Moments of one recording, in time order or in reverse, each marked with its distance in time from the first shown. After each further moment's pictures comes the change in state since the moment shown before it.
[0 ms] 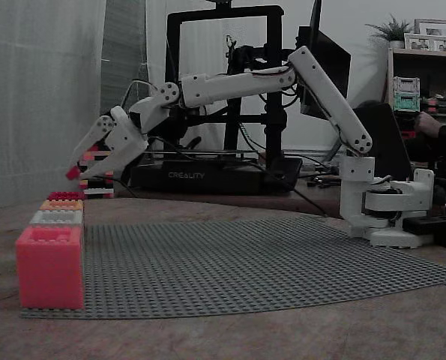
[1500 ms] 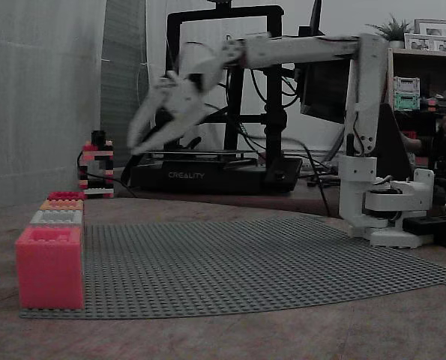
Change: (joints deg) arm -6.2 49.0 49.0 8.8 9.9
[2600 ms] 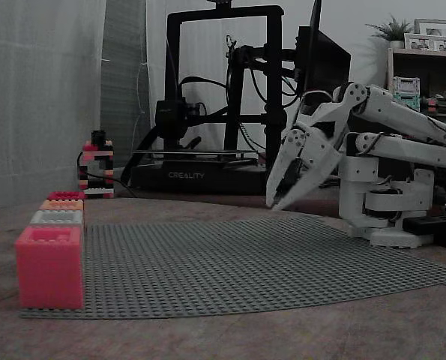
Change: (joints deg) arm -3.5 85.3 60.1 35.5 8.1
